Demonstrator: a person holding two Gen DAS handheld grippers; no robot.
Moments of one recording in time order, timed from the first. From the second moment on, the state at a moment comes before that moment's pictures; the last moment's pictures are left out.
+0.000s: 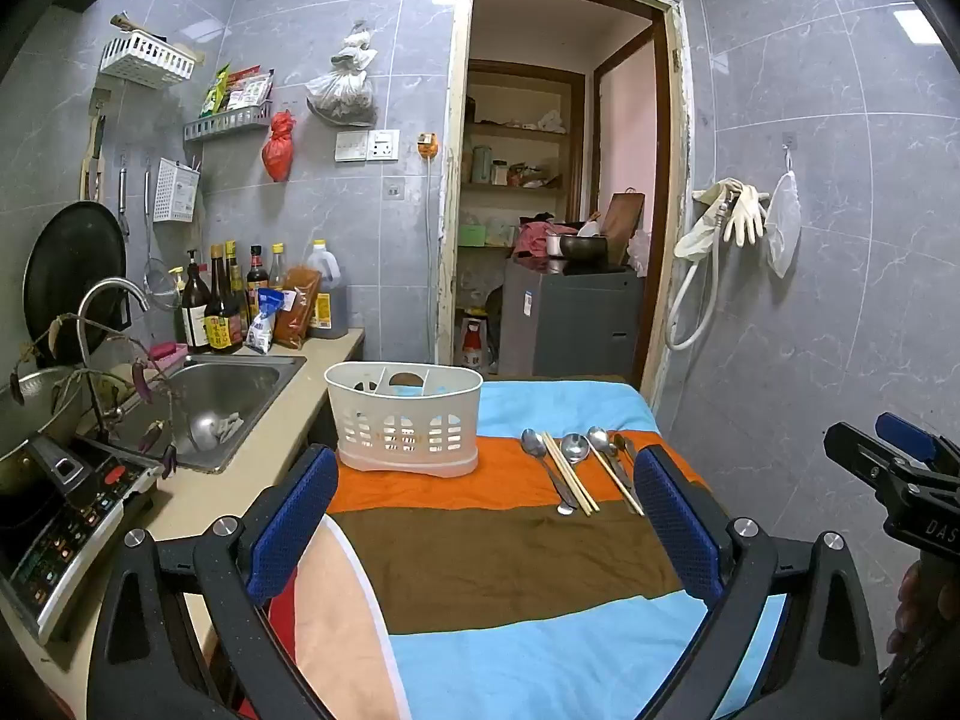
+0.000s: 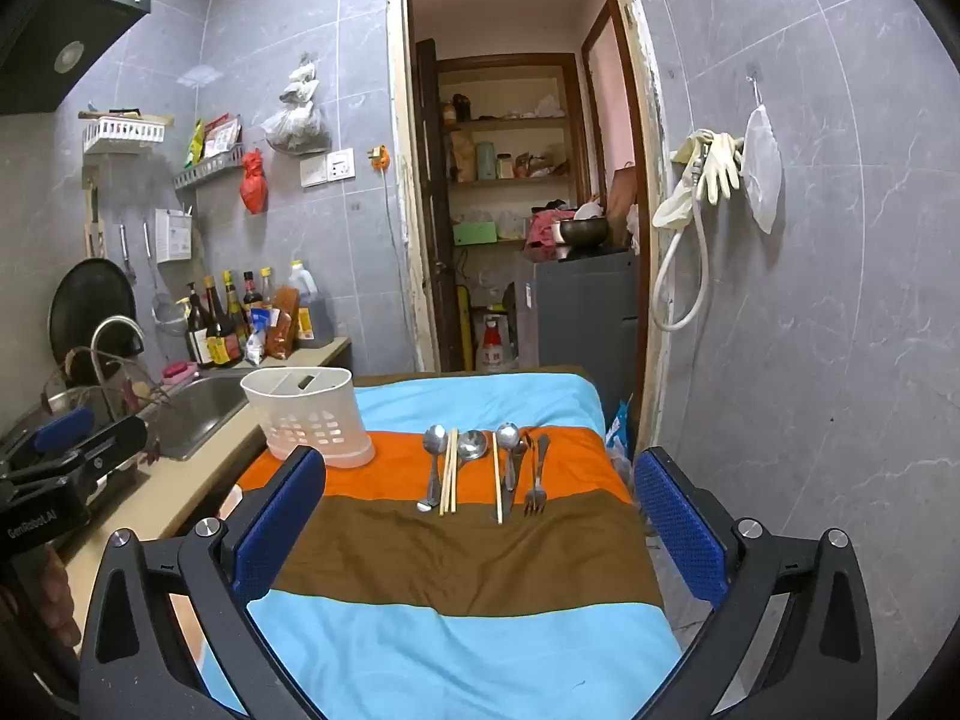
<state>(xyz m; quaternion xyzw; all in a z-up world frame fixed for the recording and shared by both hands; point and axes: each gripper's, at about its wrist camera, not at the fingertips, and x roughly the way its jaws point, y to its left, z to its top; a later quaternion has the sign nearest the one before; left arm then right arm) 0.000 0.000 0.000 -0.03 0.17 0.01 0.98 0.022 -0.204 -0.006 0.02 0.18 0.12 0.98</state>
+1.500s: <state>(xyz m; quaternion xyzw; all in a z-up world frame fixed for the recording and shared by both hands) 0.000 0.000 0.000 -0.03 0.17 0.01 0.98 0.022 -0.201 -0.010 0.02 0.18 0.12 0.98</state>
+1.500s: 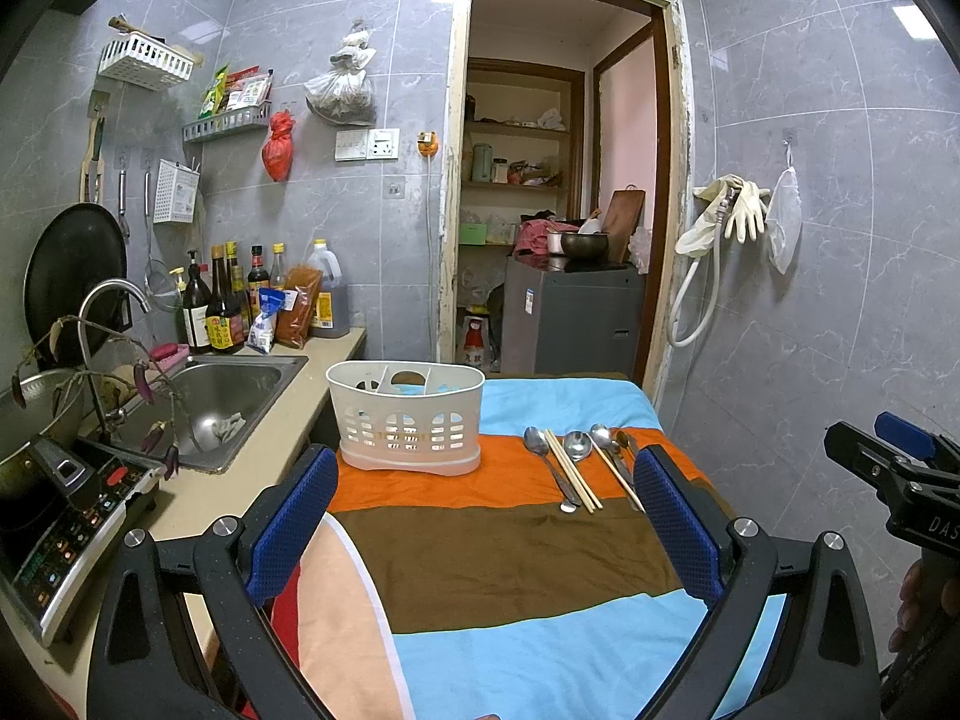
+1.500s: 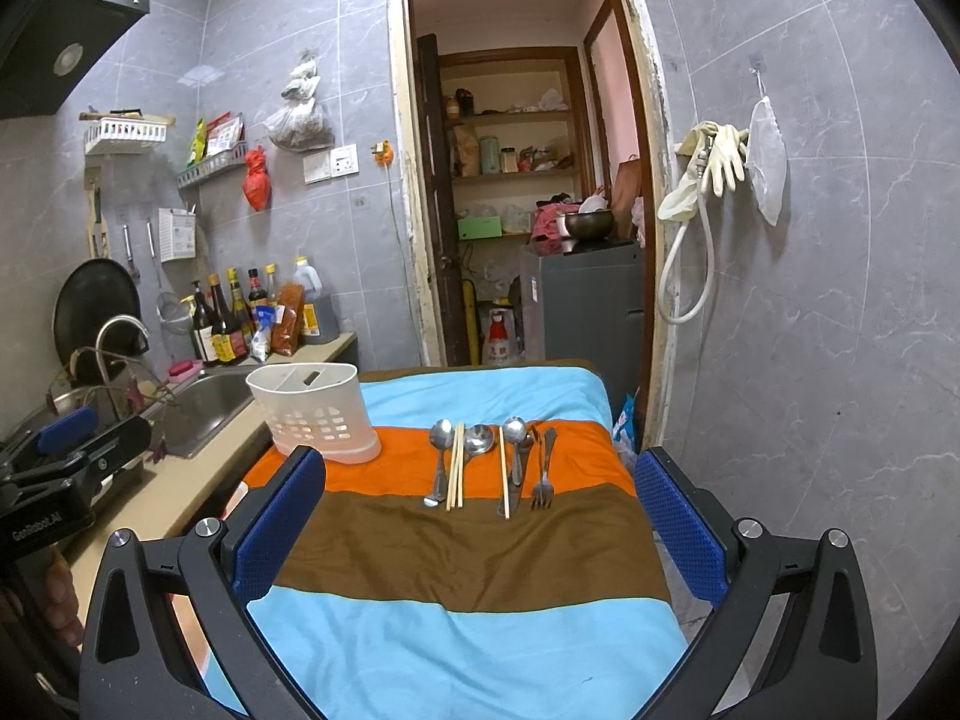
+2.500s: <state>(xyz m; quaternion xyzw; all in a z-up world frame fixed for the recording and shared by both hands) 0.000 0.000 0.000 -0.03 0.17 0.01 0.98 0.027 -0.199 -0.013 0.02 0.18 0.12 0.97</state>
